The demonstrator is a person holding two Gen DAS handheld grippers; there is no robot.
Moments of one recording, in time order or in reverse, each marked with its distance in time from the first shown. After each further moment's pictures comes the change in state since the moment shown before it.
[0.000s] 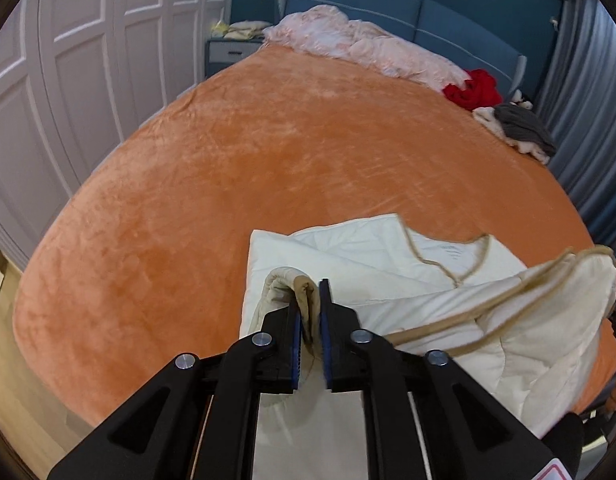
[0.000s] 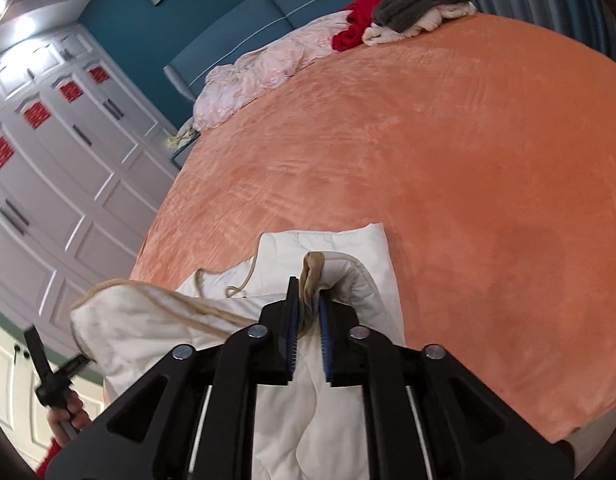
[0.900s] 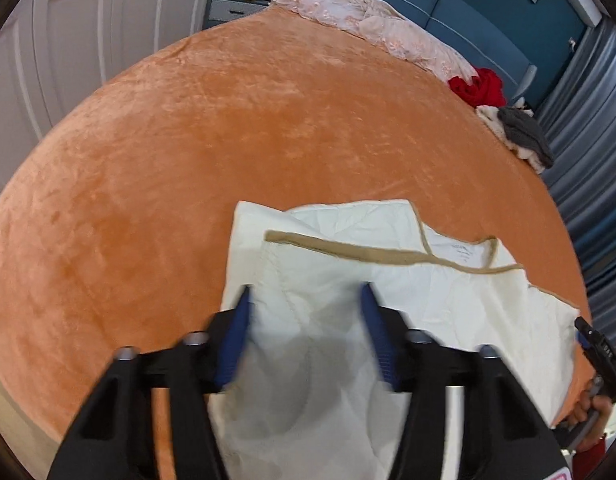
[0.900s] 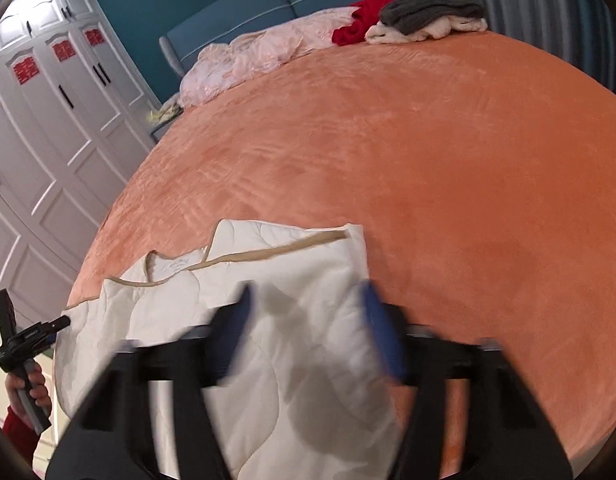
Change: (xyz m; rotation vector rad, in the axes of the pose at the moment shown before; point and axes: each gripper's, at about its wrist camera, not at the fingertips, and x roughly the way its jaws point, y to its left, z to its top) left arm 0.042 0.019 0.002 -0.093 0.107 -0.085; right arm 0.045 -0.007 -0.005 -0.150 0.028 -0.124
